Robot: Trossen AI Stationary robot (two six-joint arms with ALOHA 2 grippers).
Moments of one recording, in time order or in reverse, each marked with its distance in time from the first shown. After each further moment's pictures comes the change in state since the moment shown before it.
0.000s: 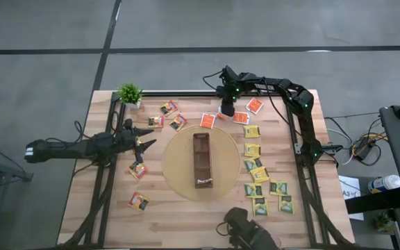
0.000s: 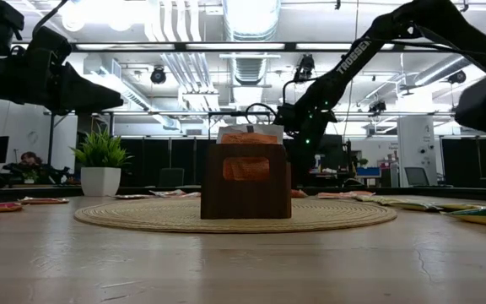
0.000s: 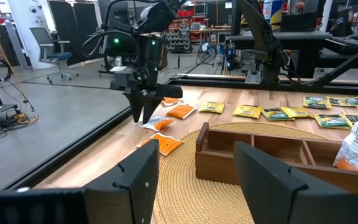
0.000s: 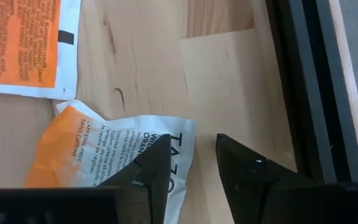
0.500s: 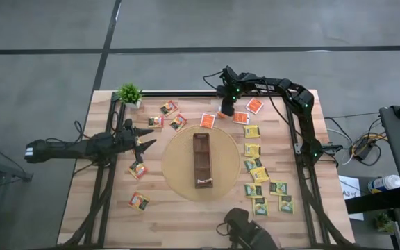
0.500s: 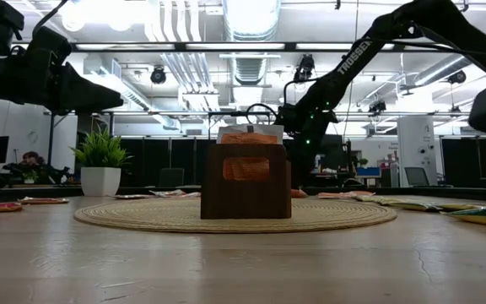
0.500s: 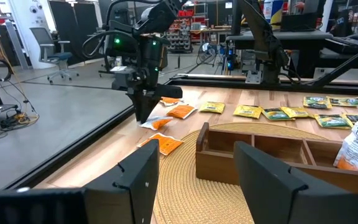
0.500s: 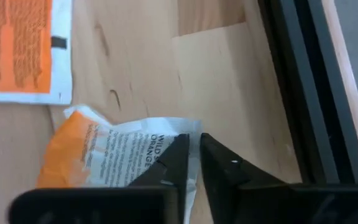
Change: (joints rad) left arm 0.001 0.000 0.000 0.000 0.000 0.000; right arm 0.000 0.000 -0.009 0.006 -0.004 0.065
